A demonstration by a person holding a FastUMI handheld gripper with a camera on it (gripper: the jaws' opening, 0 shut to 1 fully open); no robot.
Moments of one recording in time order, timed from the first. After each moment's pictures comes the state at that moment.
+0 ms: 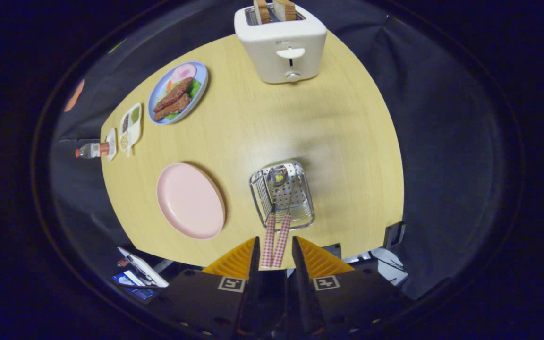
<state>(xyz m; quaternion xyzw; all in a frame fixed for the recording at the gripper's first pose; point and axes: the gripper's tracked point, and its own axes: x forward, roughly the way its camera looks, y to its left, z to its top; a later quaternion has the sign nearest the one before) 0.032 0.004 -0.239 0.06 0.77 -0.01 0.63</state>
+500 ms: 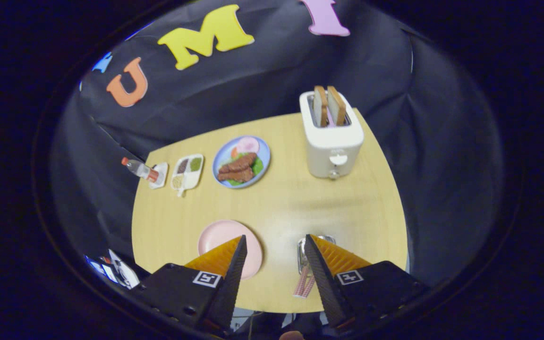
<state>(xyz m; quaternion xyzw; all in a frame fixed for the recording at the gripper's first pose) 0.099 0.061 -0.157 0.05 0.53 0.10 0.84</state>
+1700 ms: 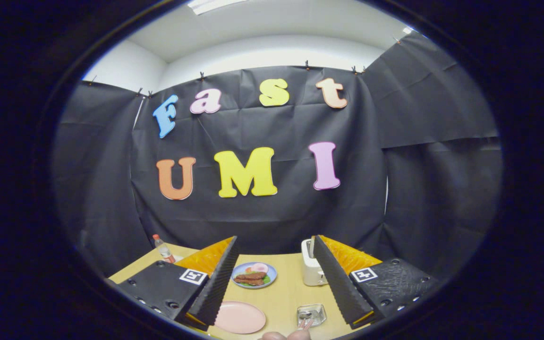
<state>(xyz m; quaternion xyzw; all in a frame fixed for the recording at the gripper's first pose) 0.026 0.062 0.026 0.04 0.08 0.09 0.99</state>
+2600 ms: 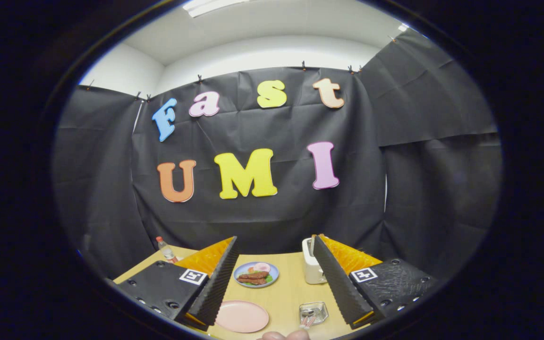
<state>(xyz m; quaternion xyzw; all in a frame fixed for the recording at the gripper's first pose) 0.018 0.056 0.028 0.05 0.08 0.09 0.99</state>
